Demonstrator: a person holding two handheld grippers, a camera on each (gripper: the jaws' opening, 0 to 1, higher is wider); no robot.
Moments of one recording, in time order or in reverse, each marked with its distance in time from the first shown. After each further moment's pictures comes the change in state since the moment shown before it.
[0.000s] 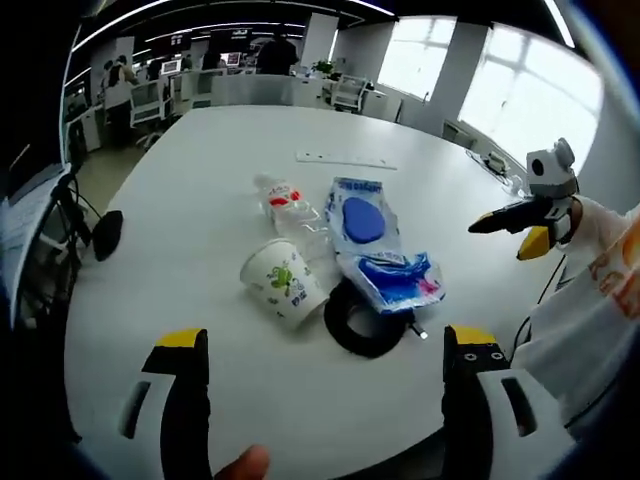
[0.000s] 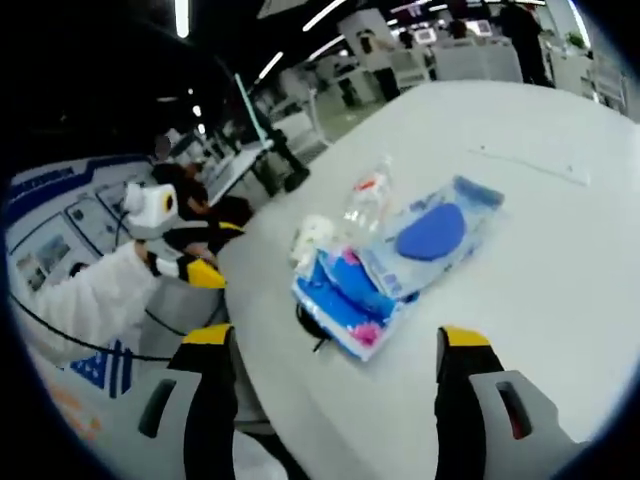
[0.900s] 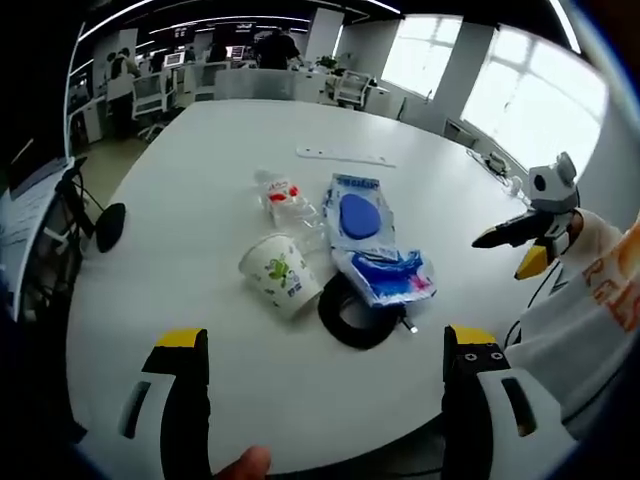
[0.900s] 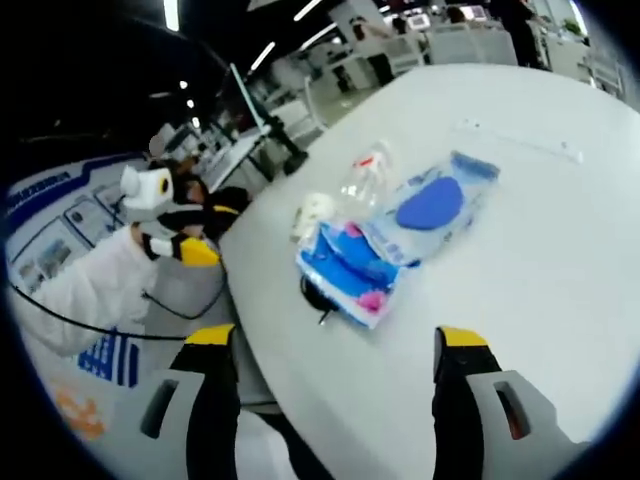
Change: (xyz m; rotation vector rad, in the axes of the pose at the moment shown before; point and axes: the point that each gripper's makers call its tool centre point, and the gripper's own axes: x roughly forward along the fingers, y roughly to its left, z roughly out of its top) left arm -0.014 -0.006 -0.005 -0.019 0.040 -0.004; right arm -0.004 0.002 -0.037 0.033 0.064 -0.009
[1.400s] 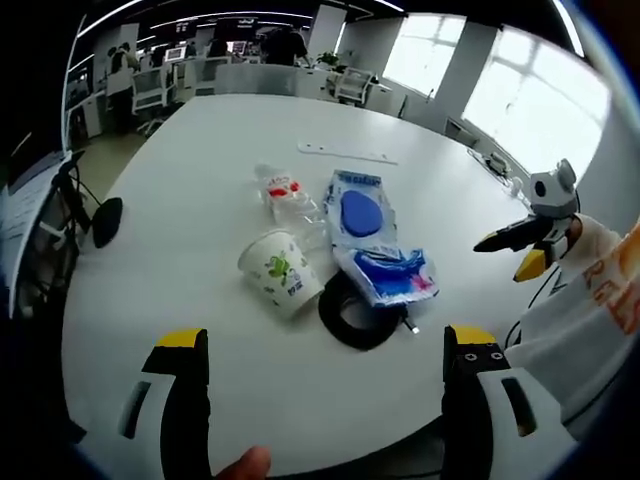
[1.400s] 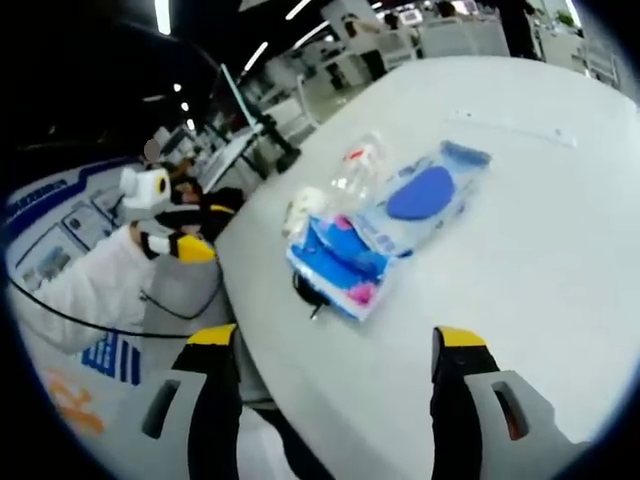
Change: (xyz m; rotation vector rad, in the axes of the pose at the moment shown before) left arm 0.008 0.001 0.002 -0.014 0.010 -0.006; right arm -0.002 -0.009 -0.004 0.033 0.003 -0.005
